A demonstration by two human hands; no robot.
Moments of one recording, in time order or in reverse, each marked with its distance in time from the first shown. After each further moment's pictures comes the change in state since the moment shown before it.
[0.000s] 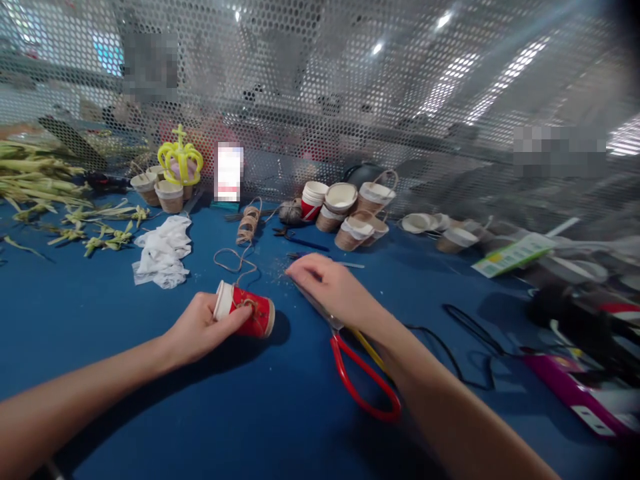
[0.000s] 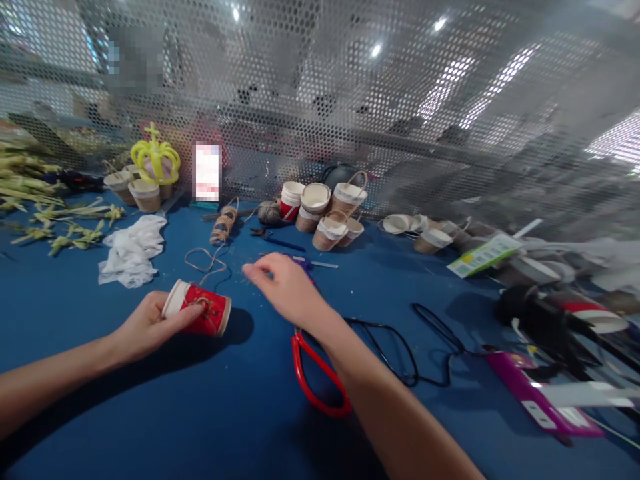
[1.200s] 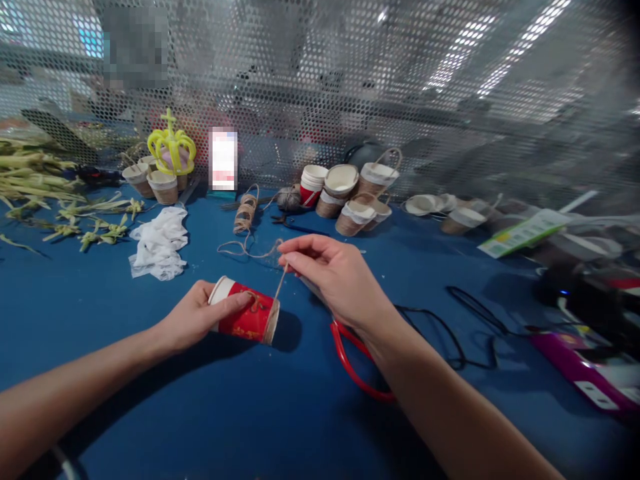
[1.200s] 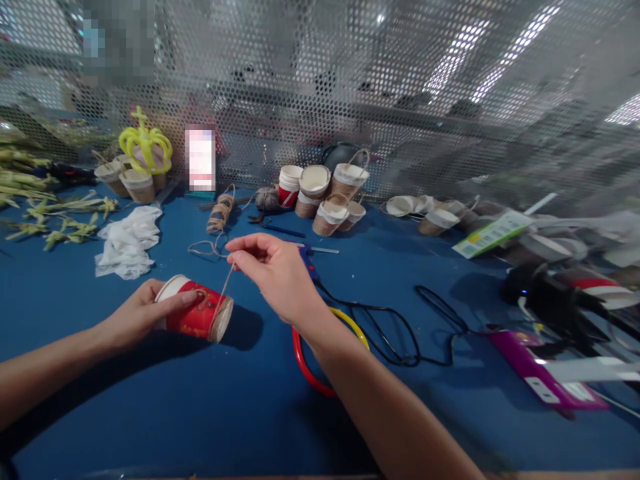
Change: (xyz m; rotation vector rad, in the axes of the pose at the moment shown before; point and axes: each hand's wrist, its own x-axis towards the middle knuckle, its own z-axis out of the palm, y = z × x) left_hand -0.001 0.014 -0.002 -0.431 -0.051 -0.329; right_hand -0.014 -0.033 0.004 0.798 0.122 0.064
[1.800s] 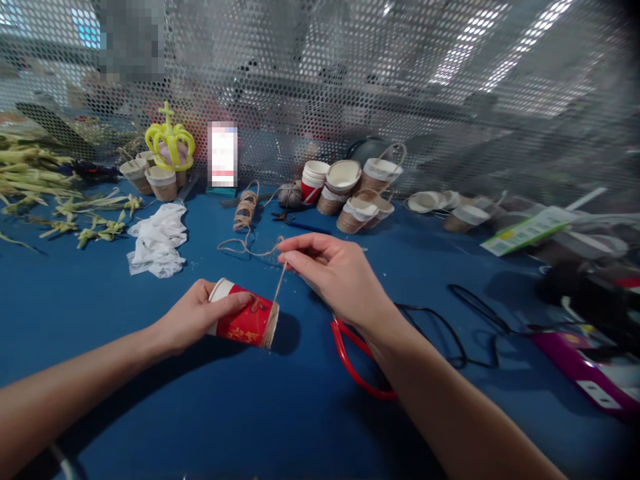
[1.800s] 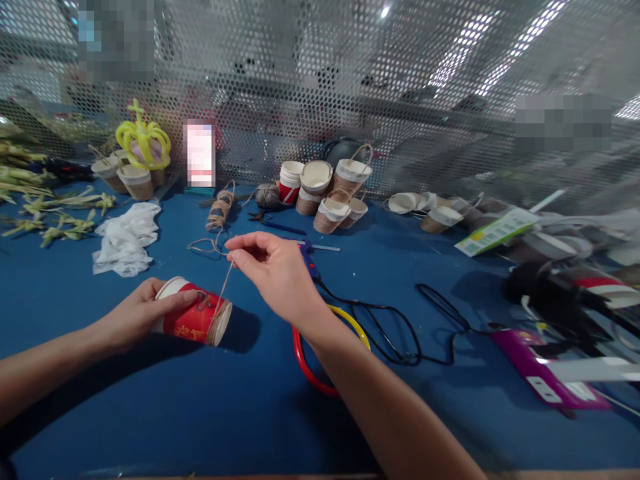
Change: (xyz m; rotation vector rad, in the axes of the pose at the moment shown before) left_hand 0.000 0.002 0.001 -0.039 0.015 -0.099; right_hand -0.002 -0.002 -0.001 -0.168 0.017 -0.032
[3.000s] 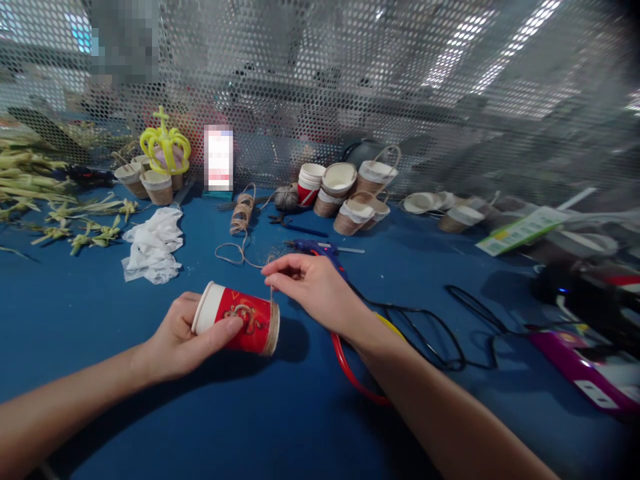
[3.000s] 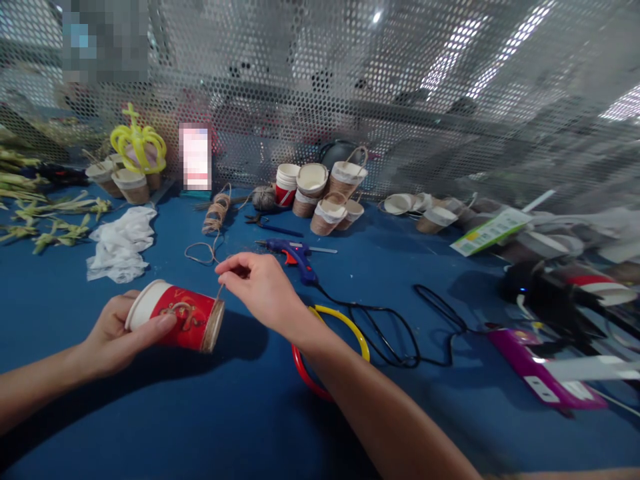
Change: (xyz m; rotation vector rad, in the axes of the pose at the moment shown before) left_hand -0.014 -0.007 -0.004 0.524 0.058 0.681; right_hand 0.003 0.011 0.009 -0.148 -0.181 0.117
